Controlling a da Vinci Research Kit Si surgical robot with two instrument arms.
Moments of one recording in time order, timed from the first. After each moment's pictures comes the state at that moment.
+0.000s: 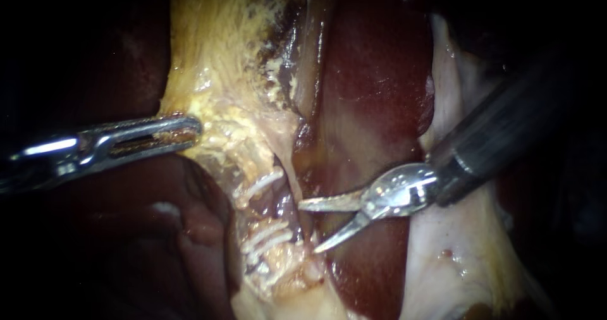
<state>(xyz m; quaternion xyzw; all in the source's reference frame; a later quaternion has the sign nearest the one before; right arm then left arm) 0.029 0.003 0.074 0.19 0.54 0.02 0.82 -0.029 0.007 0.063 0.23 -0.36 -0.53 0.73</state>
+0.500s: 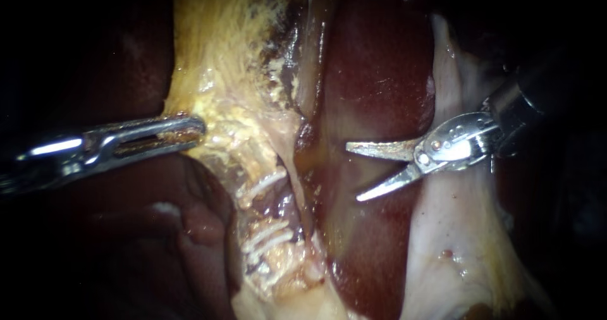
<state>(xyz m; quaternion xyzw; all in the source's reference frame) 0.026 0.006 0.071 0.14 0.54 0.03 0.83 -0.031 0.006 0.067 0.22 -0.37 -0.53 0.73</state>
